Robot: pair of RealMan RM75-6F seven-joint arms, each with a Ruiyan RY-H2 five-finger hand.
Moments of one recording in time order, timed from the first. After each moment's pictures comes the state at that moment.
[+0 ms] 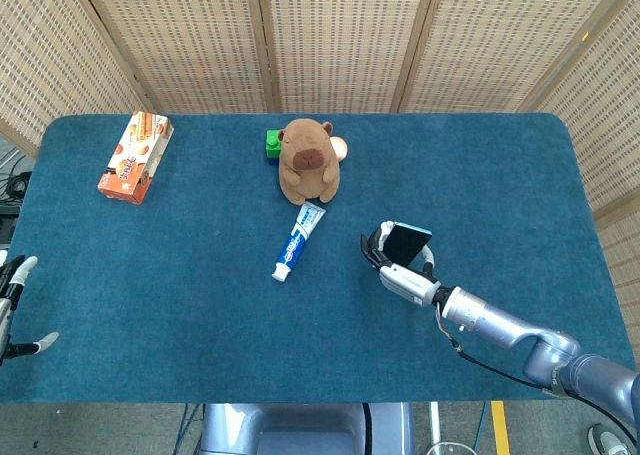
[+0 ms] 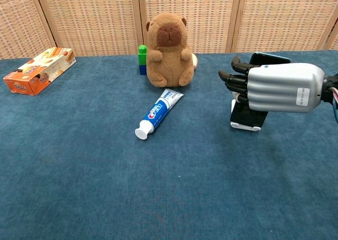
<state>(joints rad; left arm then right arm) -0.09 -0.97 -0.03 -1.78 1.33 1.34 0.05 0.76 -1.42 0.05 -1.14 -2.04 1.00 -1.25</state>
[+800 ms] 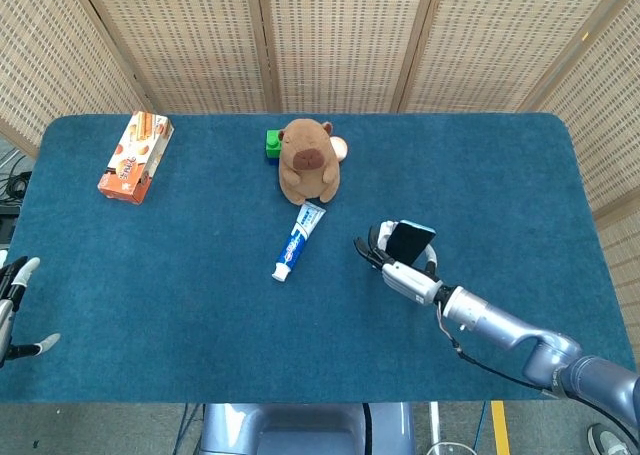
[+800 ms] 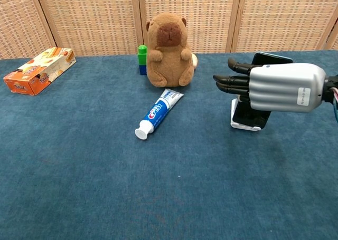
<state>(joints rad) -0.09 -0.97 -0.02 -1.78 1.34 1.34 0.05 0.76 -1.42 0.04 -1.15 -2.01 1.00 -1.27</state>
